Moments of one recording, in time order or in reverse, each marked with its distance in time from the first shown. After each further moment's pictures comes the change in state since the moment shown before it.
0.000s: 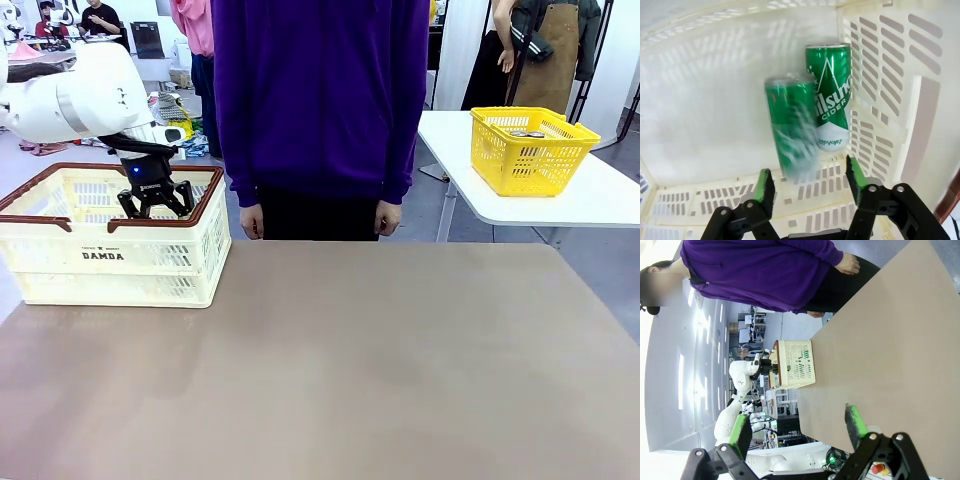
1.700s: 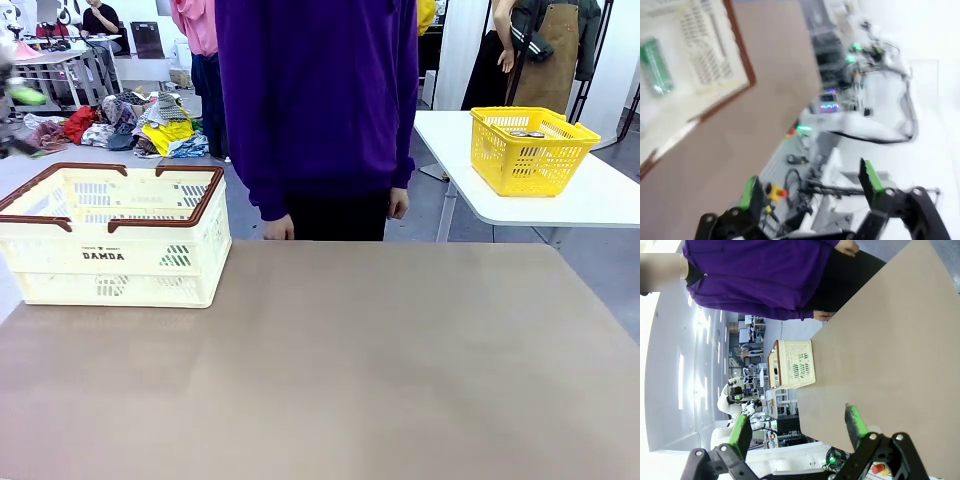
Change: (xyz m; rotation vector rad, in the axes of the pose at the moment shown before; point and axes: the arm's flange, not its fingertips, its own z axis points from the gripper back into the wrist) left arm -0.158 0.194 0.181 -0.981 -0.082 -0.265; right arm 0.000 0.000 0.000 0.000 0.000 0.000
